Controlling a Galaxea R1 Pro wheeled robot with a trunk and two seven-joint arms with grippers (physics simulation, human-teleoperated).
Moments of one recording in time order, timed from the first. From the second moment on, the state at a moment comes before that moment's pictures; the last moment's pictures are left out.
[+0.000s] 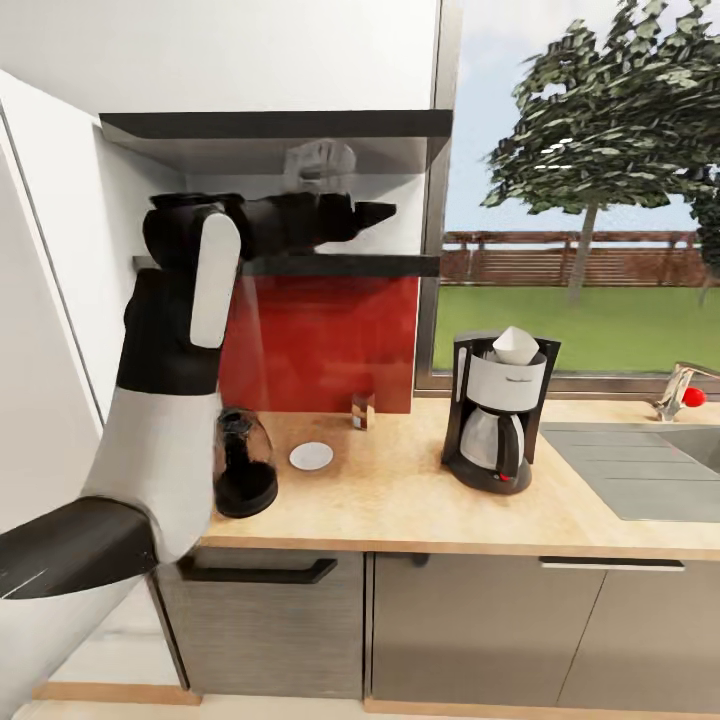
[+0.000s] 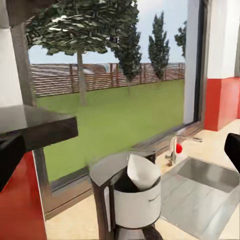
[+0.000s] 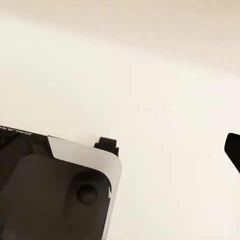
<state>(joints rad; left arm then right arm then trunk) -1.37 -0.17 -0.12 -1.38 0.28 0.99 -0.37 -0.32 -0.10 -0.03 0.05 0.23 -0.06 0.16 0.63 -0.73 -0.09</state>
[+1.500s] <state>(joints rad) -1.65 -0.17 -0.15 -0.96 0.26 0.84 0.33 -0.11 -0.07 0.08 0.05 0.34 -0.06 0.16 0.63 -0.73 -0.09</state>
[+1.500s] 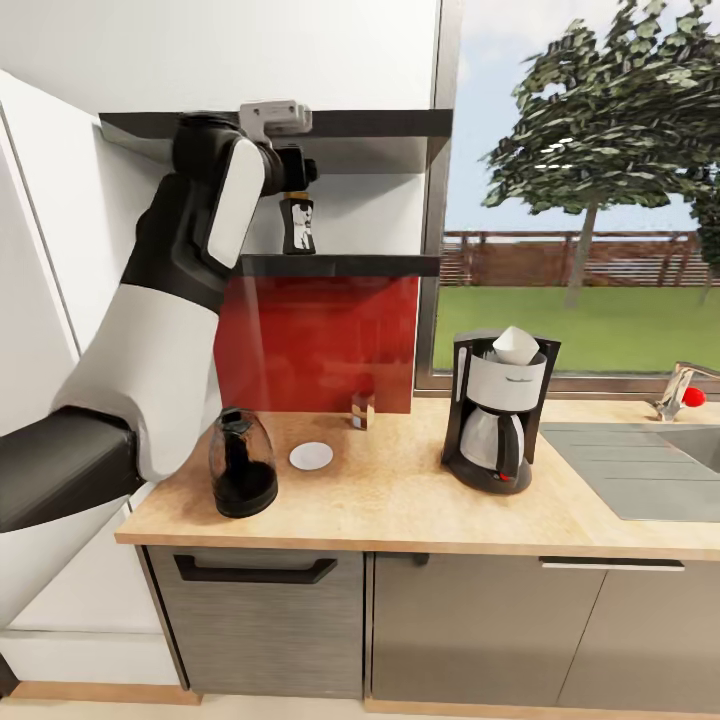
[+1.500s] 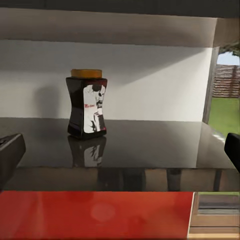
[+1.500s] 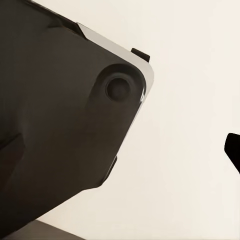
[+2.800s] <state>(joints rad) -1.65 -0.17 -0.15 -0.78 0.26 0.76 0.32 -0.11 -0.07 0.08 0.05 0.34 -0.06 0.16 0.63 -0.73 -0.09</state>
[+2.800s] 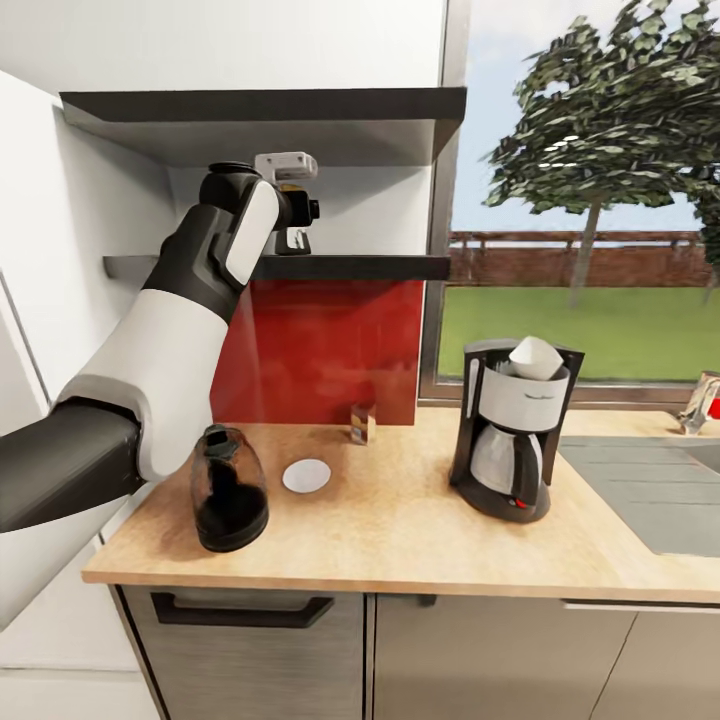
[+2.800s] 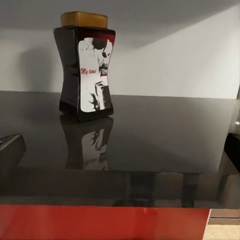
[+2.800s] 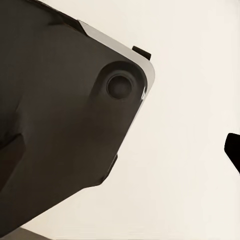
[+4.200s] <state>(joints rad) -1.65 -0.17 -0.15 -0.79 0.20 0.76 0.33 -0.11 -0.07 0.09 0.05 0.34 -0.06 0.16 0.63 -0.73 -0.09</state>
